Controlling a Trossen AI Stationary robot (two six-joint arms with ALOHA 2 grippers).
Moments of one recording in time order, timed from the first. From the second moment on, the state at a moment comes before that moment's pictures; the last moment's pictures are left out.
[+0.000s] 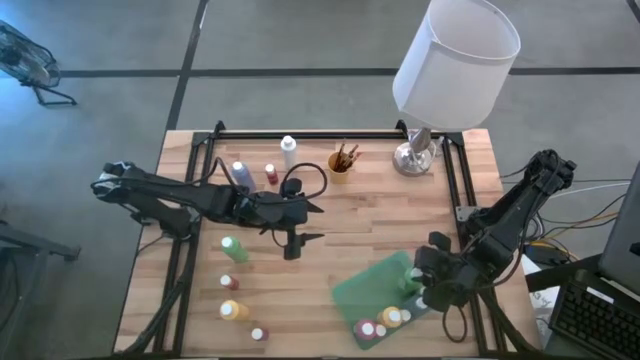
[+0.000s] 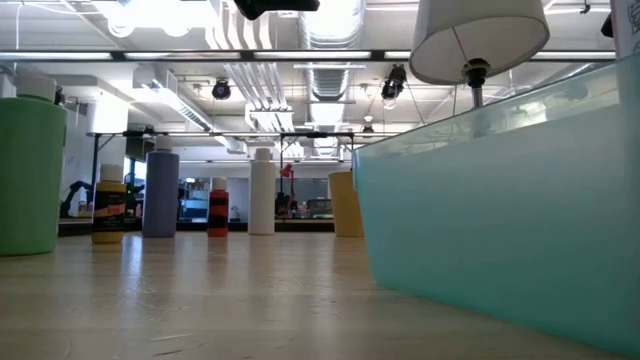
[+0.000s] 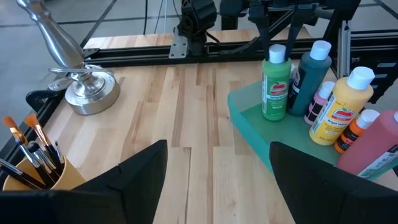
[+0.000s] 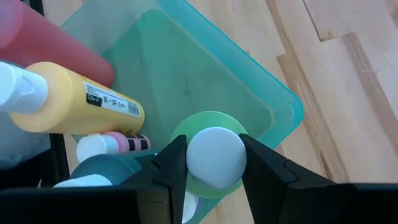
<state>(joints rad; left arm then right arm) -0.20 1.36 1.22 -0.31 -0.24 -0.06 0.83 1.24 0.99 -0.94 0.35 1.10</state>
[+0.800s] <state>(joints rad) -0.20 1.36 1.22 -0.31 -0.24 -0.06 0.83 1.24 0.99 -0.94 0.31 1.04</state>
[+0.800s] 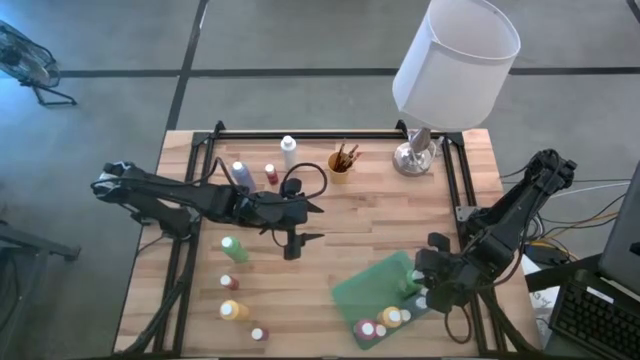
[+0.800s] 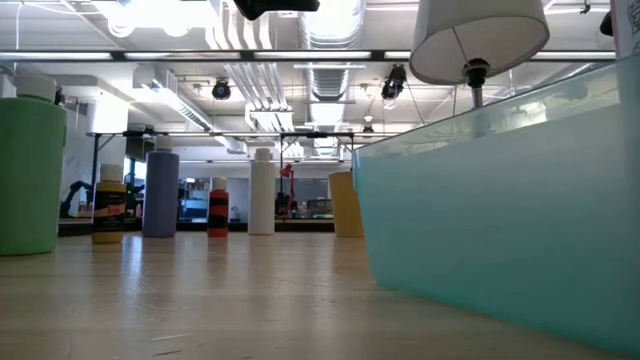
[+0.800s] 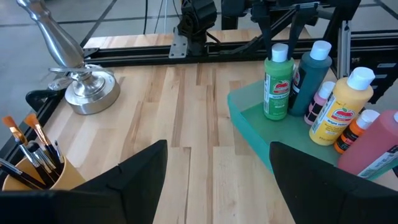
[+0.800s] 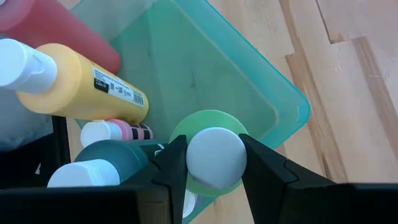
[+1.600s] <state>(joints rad) -0.20 1.36 1.22 -0.31 -0.24 -0.06 0.83 1.24 0.99 -0.96 0.29 0.97</state>
